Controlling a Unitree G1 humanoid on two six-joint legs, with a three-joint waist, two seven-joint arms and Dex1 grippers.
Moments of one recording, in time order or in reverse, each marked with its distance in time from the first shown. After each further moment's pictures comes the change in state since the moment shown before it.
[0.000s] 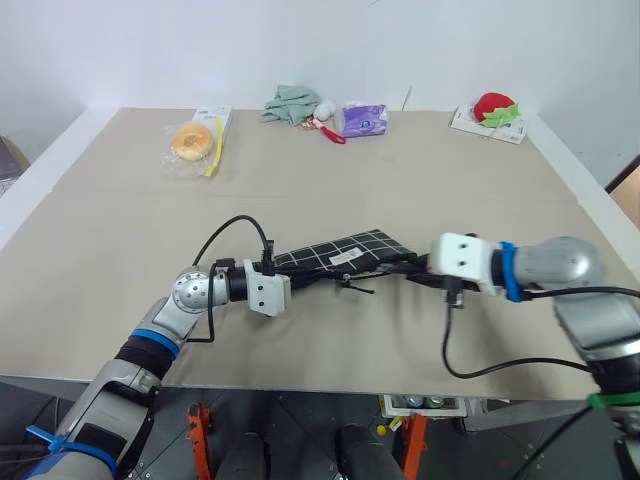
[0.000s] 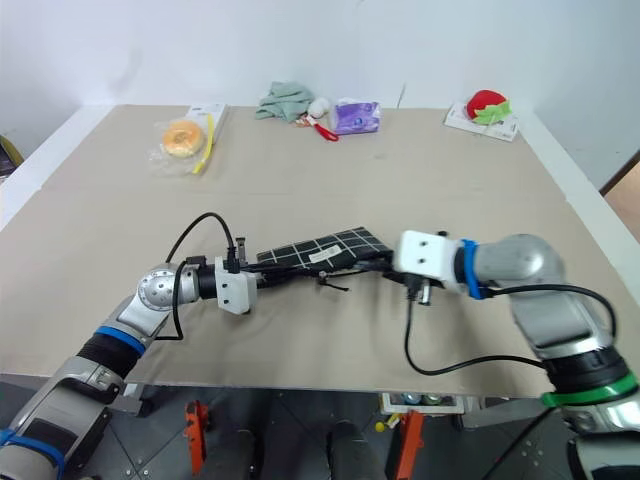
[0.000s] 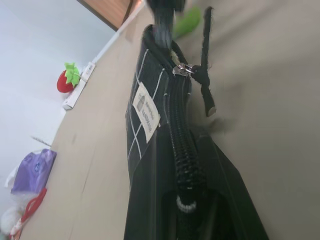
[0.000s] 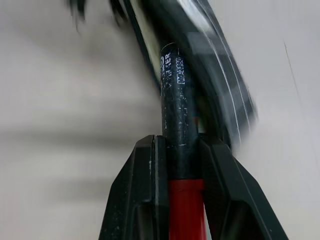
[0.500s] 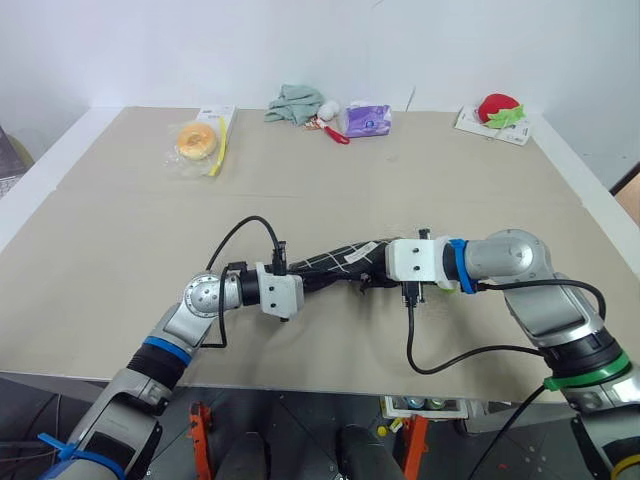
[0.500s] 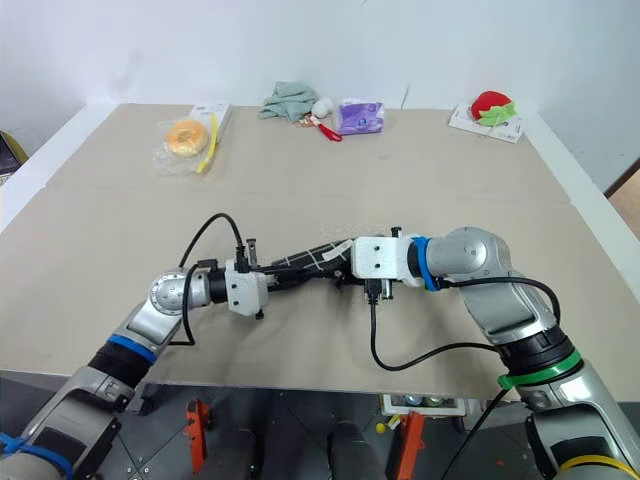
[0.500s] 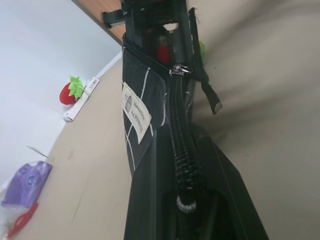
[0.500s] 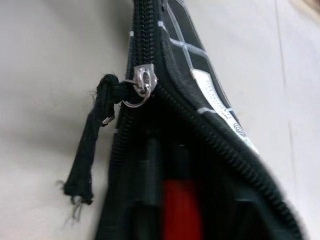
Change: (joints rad) left arm 0.054 -0.040 0.004 -0.118 -0.052 0.121 -0.021; right arm -0.102 0.090 0.074 0.016 -0.052 -0.044 0.028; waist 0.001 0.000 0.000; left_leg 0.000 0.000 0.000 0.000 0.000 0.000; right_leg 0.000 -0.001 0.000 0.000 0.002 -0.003
